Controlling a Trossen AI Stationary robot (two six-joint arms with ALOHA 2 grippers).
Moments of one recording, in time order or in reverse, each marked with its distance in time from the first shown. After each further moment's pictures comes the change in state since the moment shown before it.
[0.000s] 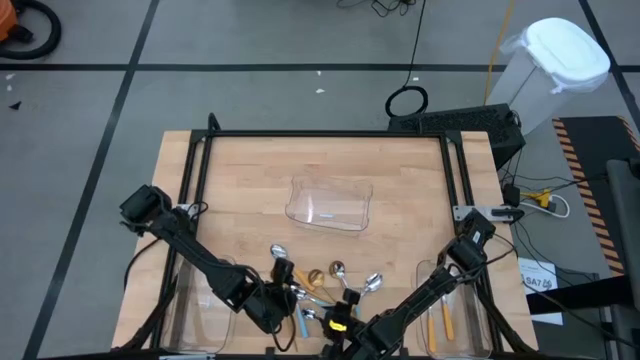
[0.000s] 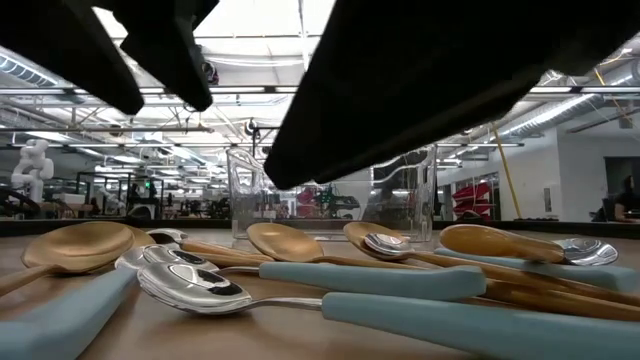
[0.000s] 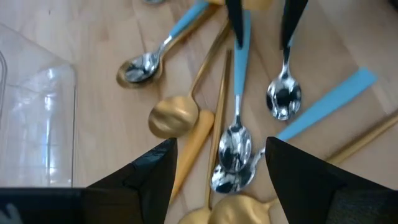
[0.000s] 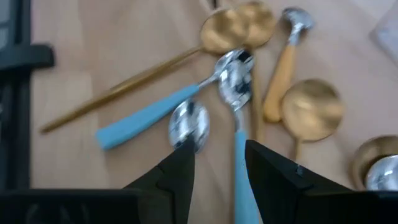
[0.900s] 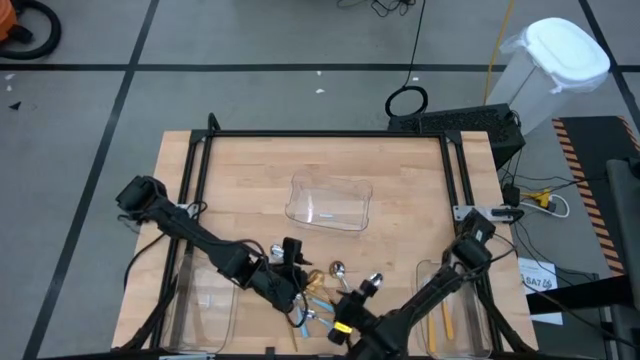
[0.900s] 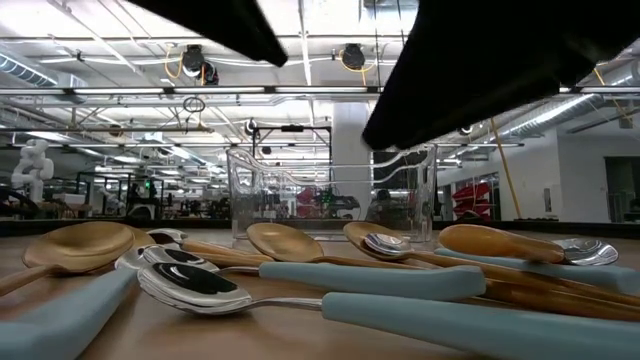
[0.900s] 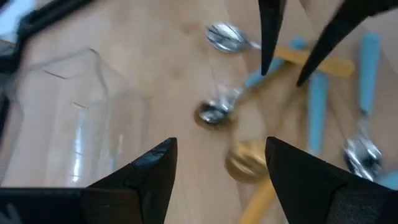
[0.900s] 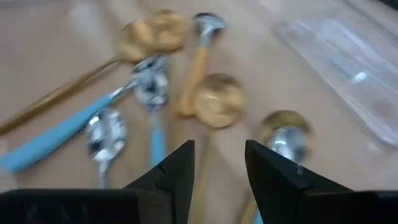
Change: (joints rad) left arm 0.117 -0.083 0.006 0.070 -0.030 0.096; right arm 0.013 -0.035 0.000 -0.321 0.139 0.315
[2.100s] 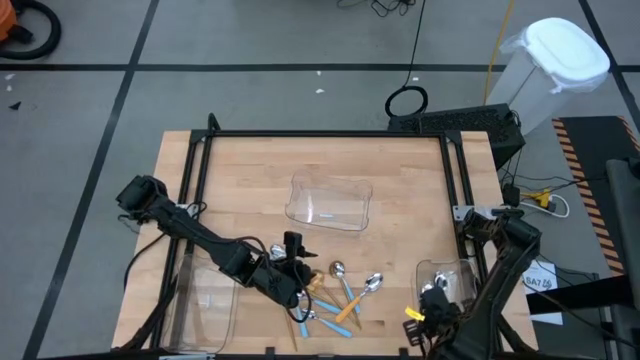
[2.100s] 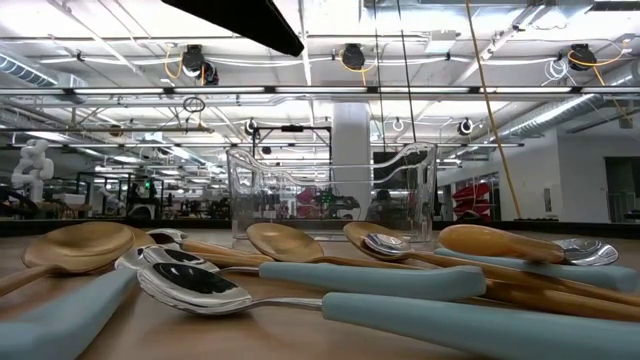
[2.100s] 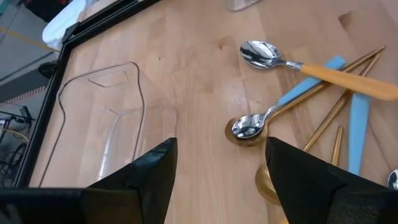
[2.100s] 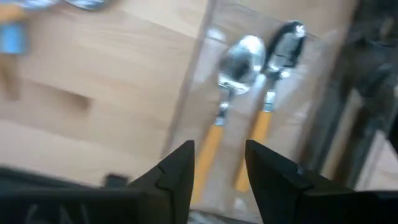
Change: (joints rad) left arm 0.026 0.000 0.000 0.076 -0.127 0.023; right arm 0.255 -0.345 -0.029 -0.719 -0.875 1.047
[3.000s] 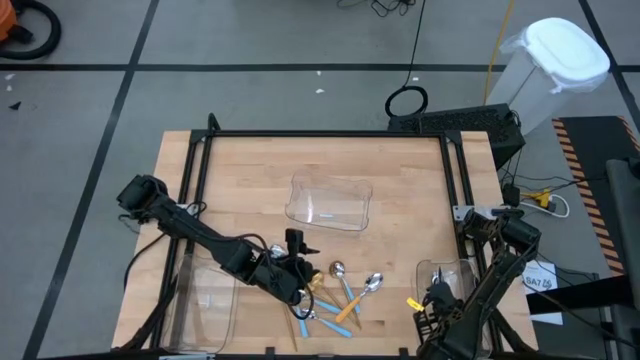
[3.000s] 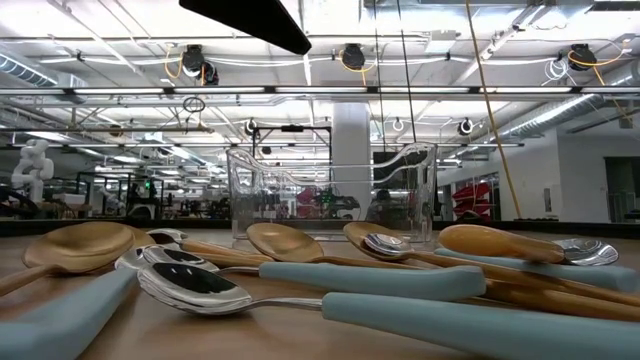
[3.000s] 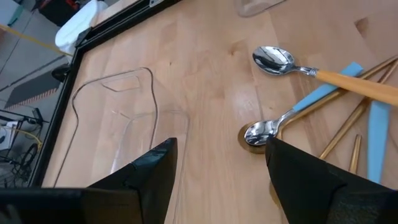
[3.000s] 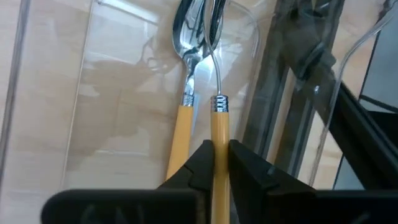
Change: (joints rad) left arm 0.018 0.000 0.000 0.030 -0.022 0.024; right arm 0.001 0.002 -0.217 0.040 -0.249 0.008
